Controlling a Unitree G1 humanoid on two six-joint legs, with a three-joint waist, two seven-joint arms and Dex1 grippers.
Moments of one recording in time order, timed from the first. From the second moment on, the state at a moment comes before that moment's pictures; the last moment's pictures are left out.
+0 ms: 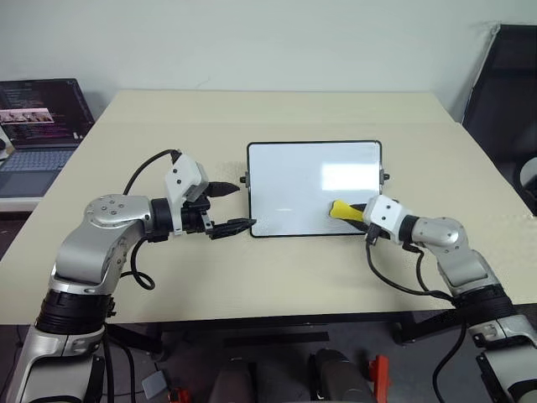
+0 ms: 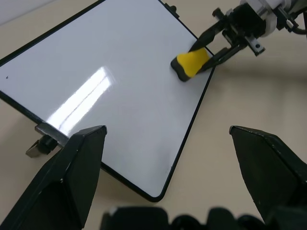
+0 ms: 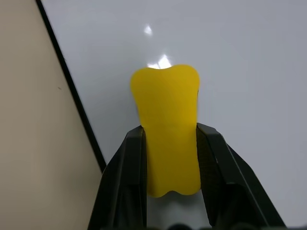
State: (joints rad) left arm -0.47 0.76 0.02 -0.16 -0.44 0.55 -1.02; right arm -0.48 -0.55 0.23 0.23 -0.10 -0.05 0.80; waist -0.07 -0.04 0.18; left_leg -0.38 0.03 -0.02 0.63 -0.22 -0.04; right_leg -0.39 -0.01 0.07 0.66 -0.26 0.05
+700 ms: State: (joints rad) left arm -0.54 0.63 -0.12 -0.16 -0.43 0.54 -1.04; right arm -0.56 -0.76 -0.38 0.20 0.42 0.53 0.71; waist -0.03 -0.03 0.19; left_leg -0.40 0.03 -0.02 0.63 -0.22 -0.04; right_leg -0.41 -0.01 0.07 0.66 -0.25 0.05
